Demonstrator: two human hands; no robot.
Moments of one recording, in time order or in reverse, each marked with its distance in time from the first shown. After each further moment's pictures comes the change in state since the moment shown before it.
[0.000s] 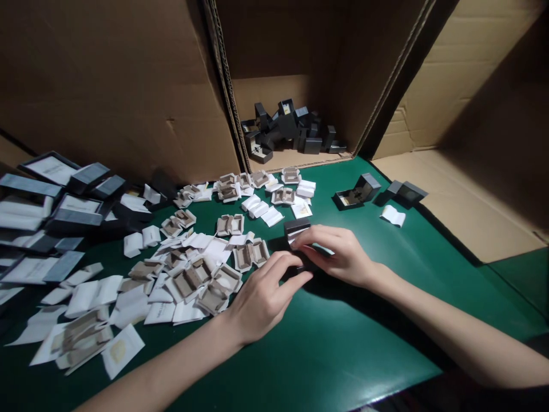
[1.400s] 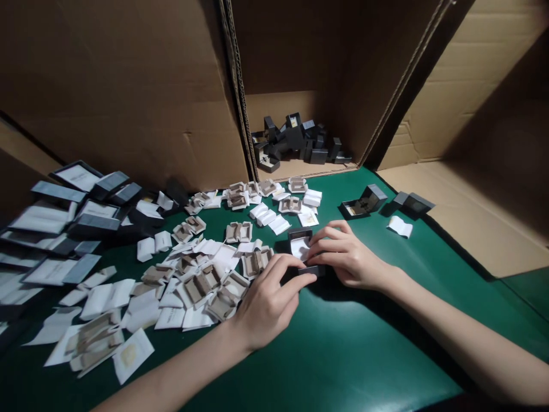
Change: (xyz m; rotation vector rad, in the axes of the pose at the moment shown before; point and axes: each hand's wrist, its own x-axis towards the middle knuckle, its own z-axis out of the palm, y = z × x) left_hand -0.006 -0.003 -0.002 -0.068 0.021 -0.149; right_hand 0.000 0.013 -0.016 -0.291 -0.186 -0.255
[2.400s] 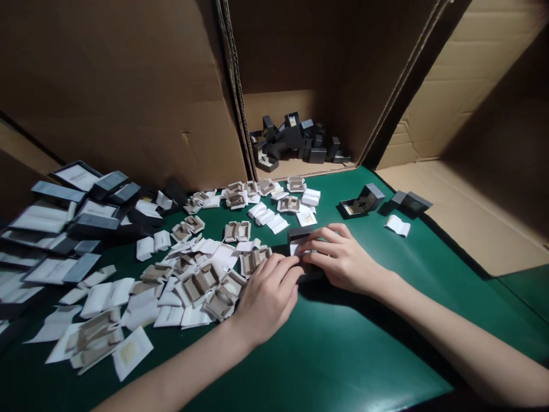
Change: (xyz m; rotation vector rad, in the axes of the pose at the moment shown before) left_hand 0.002 0.003 0.006 0.250 -0.076 -0.061; right_hand 0.002 -0.011 0.008 -0.272 -0.019 0.052
